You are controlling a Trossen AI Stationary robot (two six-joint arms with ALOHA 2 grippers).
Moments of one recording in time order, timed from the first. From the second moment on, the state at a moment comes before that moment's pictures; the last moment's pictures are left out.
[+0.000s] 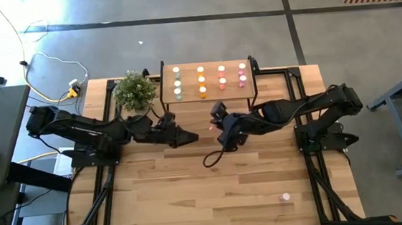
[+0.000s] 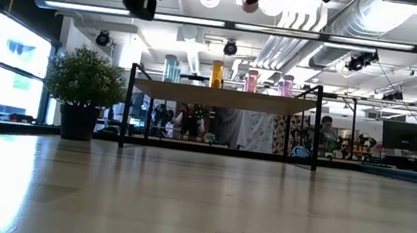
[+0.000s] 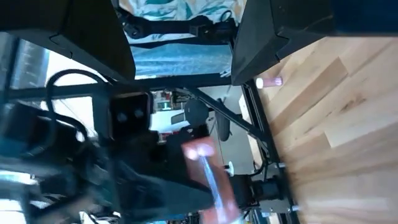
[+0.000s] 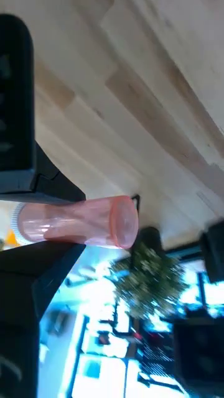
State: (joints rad) left arm -0.01 1.22 0.70 0.45 -0.03 -1.42; right arm 0.19 1.57 1.52 -0.75 0.47 -0.99
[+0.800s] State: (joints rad) left arm 0.02 1.34 0.71 0.68 -0.06 -1.42; right arm 0.20 1.57 1.52 -0.58 0.43 -1.26
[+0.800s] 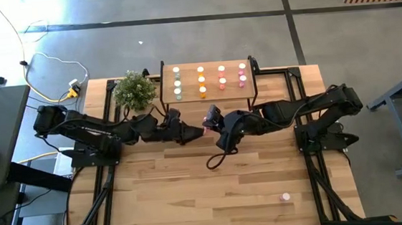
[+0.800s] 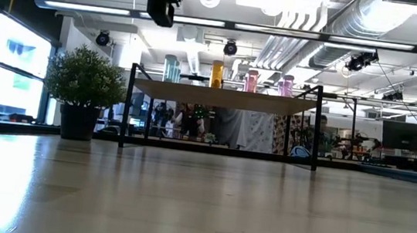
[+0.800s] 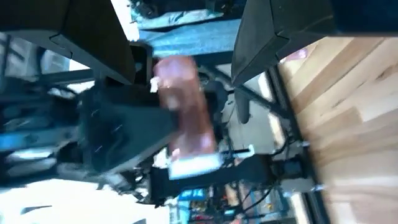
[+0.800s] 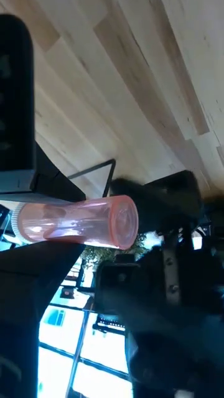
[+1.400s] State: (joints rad) left arm 0.06 1.35 0.79 0.58 0.05 -1.37; right arm 0.20 1.57 1.52 -0.53 0.44 -1.28
